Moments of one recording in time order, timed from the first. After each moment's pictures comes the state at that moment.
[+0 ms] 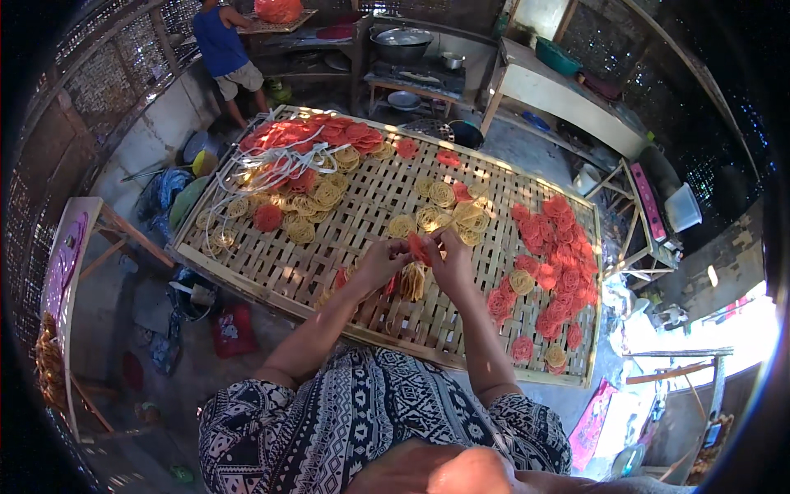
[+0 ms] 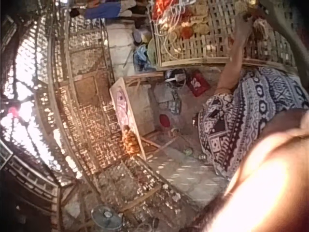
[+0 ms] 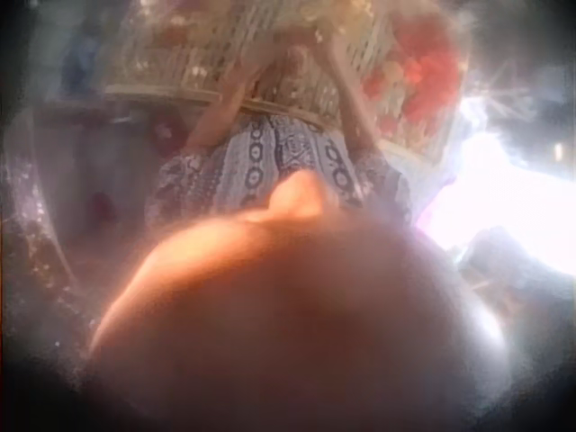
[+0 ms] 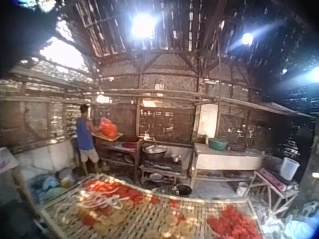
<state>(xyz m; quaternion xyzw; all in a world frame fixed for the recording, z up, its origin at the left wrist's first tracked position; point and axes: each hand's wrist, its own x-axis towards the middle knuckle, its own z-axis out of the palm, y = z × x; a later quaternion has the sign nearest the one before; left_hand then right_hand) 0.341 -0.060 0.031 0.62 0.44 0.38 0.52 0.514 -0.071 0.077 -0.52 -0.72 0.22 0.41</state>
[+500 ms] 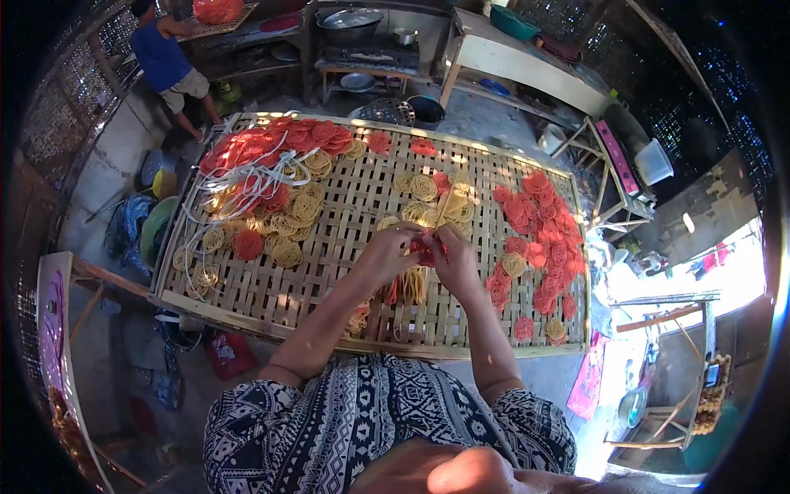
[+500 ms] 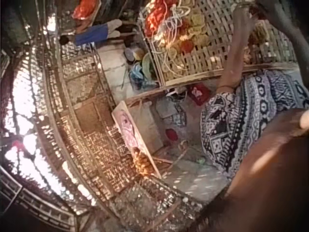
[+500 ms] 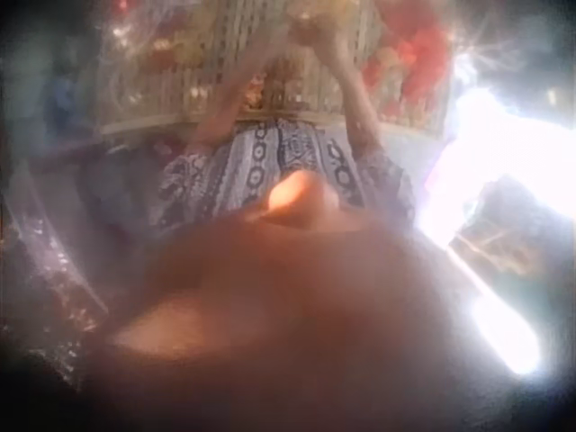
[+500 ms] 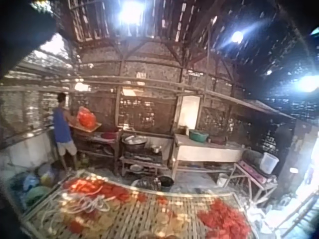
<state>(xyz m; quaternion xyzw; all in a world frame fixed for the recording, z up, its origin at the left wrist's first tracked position) 0.337 -0.016 0.068 0.79 0.31 0.39 0.36 0.503 -0.061 0.096 -0.54 -0.71 0.16 0.42</state>
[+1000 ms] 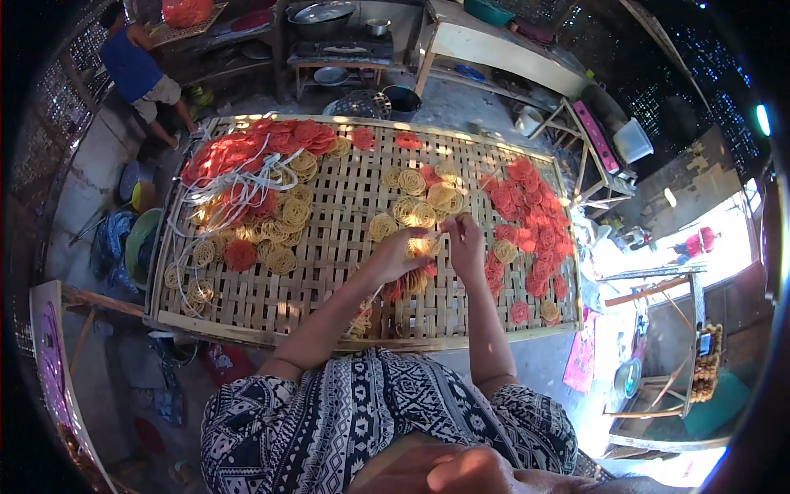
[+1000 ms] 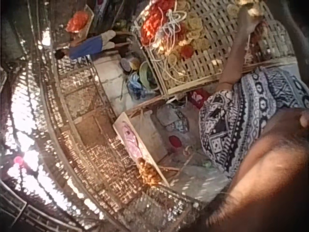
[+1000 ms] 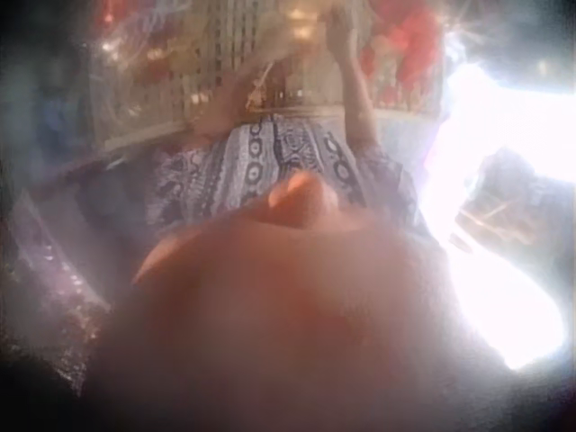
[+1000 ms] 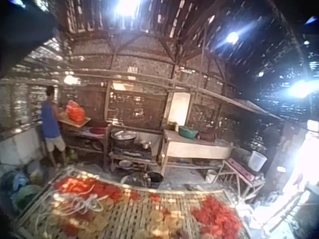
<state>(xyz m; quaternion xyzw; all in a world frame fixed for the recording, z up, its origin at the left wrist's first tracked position) 0.355 -0.007 0.035 0.78 0.29 0.36 0.43 0.522 -0.050 0.072 -0.66 -0.54 0.21 0.48</state>
